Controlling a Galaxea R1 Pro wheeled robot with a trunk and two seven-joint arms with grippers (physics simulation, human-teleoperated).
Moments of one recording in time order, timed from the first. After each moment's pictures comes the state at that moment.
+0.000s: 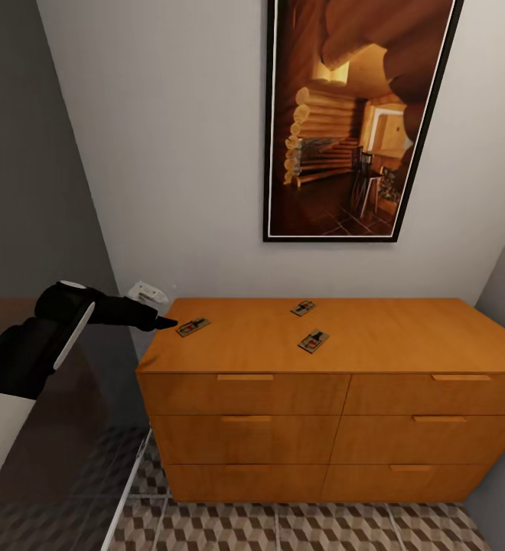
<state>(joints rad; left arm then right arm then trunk) -0.96 0.39 -0.28 -1.29 0.00 1.00 -0.77 -0.26 -0.09 -0.17 -0.01 0.19 -0.38 0.15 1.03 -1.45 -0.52</state>
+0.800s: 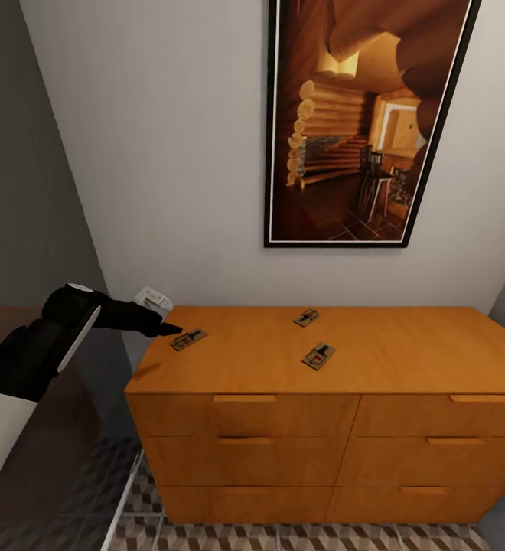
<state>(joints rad) -0.96 0.39 -0.33 -1.28 0.00 1.00 -0.81 -0.26 -0.09 -0.17 -0.01 0.19 -0.38 0.15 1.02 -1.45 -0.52</state>
